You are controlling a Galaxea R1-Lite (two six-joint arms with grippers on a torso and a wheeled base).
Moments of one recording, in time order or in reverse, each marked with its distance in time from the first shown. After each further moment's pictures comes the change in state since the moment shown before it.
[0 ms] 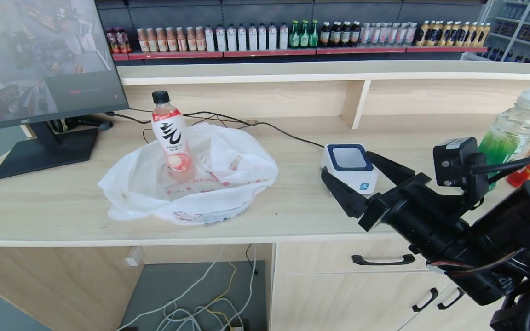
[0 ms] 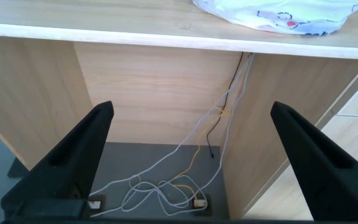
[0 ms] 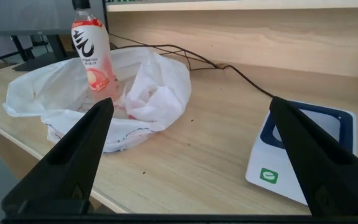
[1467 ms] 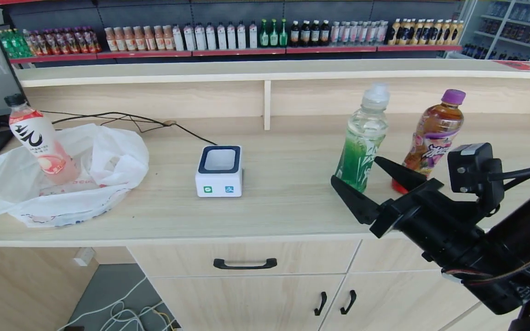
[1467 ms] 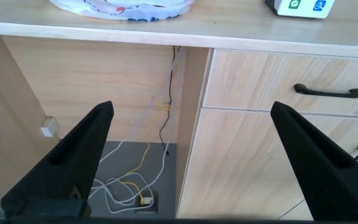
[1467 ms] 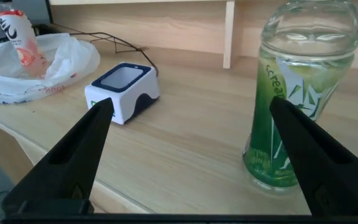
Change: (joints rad) left arm 0.000 0.000 0.000 0.000 0.000 0.000; right arm -0.015 -0.041 0.060 0.000 0.000 0.001
